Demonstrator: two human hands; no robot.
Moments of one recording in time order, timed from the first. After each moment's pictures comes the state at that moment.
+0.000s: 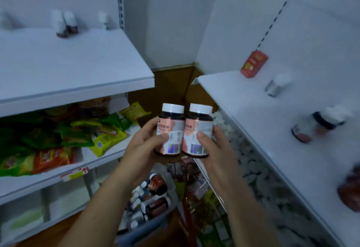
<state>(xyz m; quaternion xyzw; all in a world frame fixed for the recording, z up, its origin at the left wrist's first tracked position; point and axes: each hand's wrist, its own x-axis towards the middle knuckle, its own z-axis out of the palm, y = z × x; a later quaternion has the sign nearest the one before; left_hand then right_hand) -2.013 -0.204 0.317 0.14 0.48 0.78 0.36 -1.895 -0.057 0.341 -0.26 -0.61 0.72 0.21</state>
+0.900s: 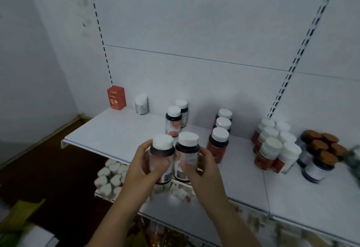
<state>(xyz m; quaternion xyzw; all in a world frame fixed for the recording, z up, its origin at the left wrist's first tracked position) -1.855 -0.019 0.384 0.45 0.54 0.60 0.38 -1.682 0.028 0.379 -0.45 -0.58 0.49 0.47</state>
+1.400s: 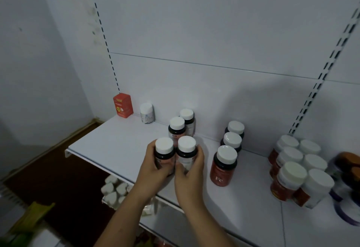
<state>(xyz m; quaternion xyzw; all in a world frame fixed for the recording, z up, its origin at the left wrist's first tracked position) -1.854 0.077 0.362 0.48 0.58 0.59 0.31 -1.741 0.110 0.338 -0.45 -0.55 0.45 0.54</state>
